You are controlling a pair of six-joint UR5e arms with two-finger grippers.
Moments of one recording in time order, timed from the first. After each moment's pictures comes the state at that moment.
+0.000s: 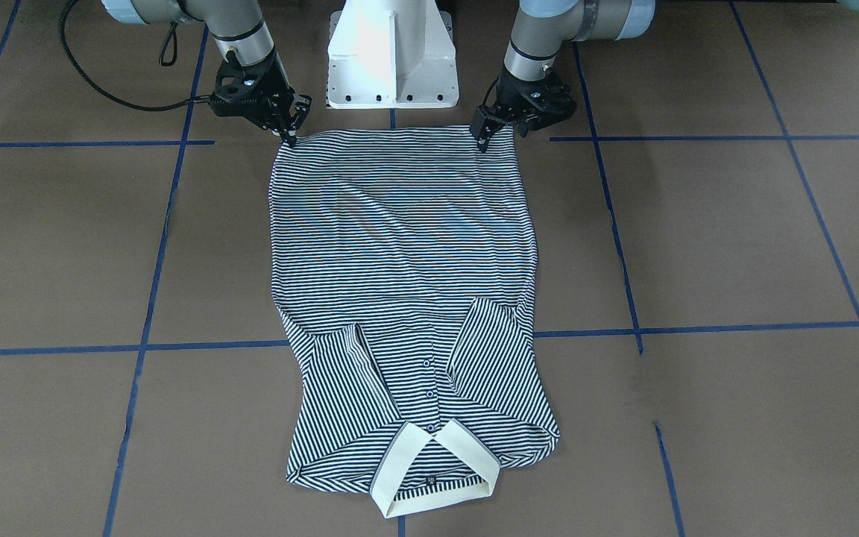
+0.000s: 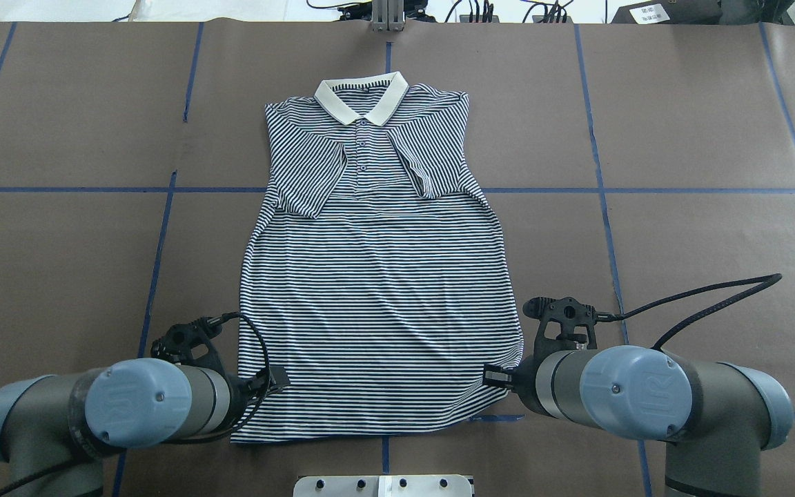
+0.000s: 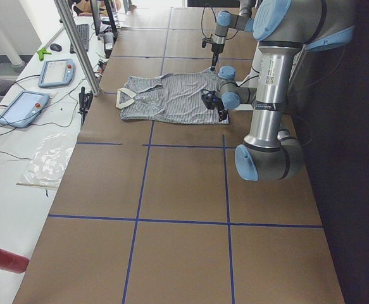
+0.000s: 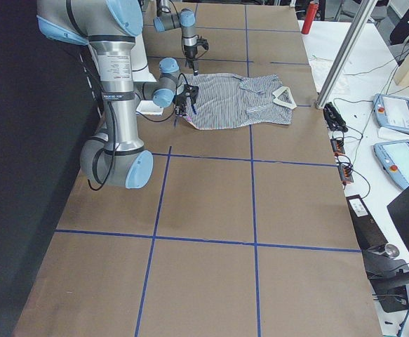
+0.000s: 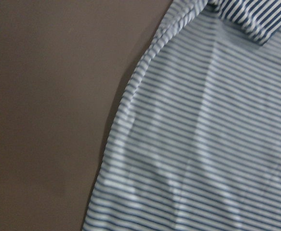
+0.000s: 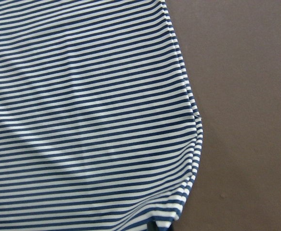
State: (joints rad) left arm -0.18 -1.78 -2.02 -1.76 -1.64 -1.93; right arm 0.22 -1.39 2.10 -1.36 1.61 1.58
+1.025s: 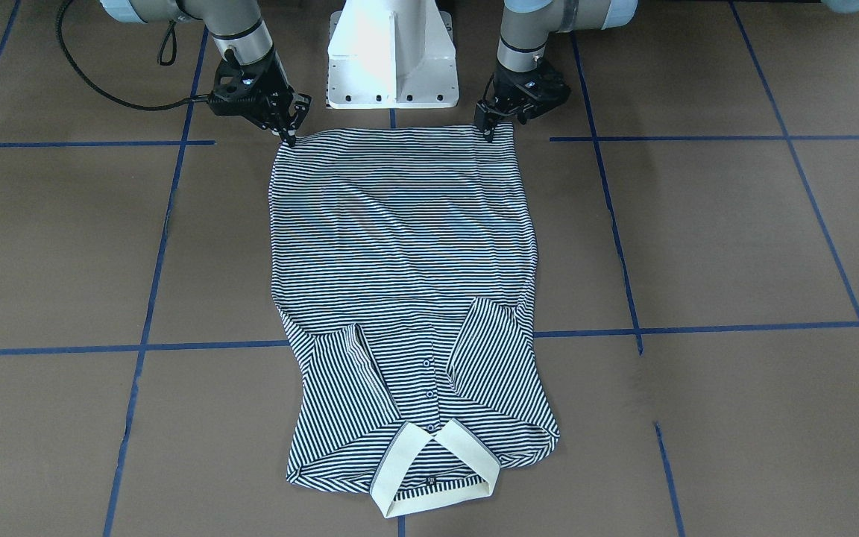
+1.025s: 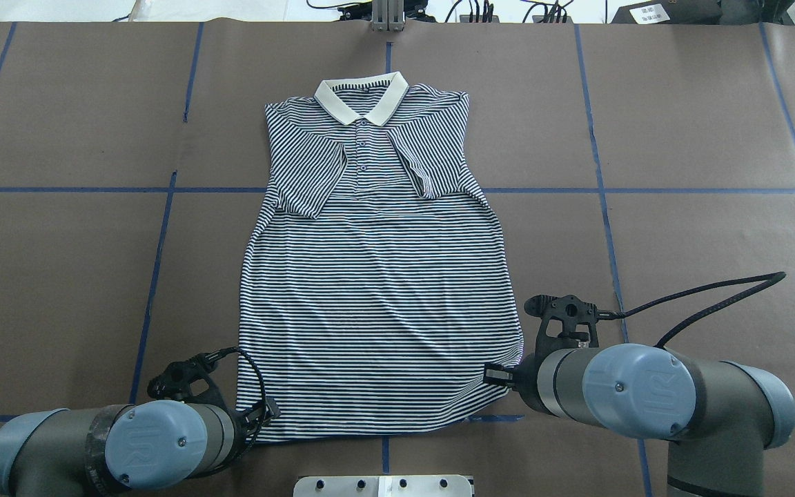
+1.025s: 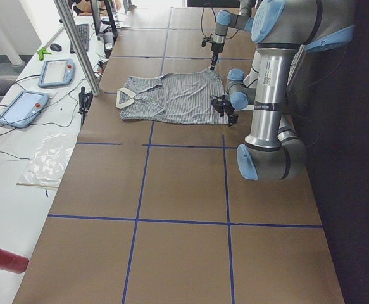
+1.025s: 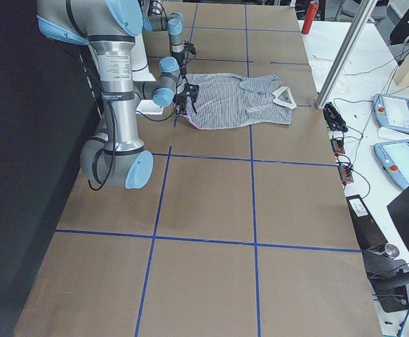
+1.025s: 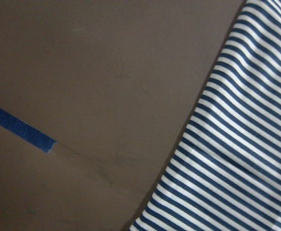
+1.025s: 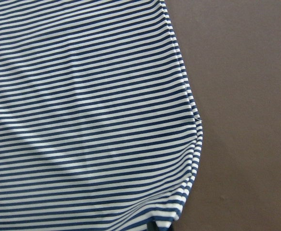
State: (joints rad) left arm -0.12 -1.78 -2.02 -1.69 -1.60 -2.02; right arm 0.23 -1.40 2.11 -1.36 1.61 1.58
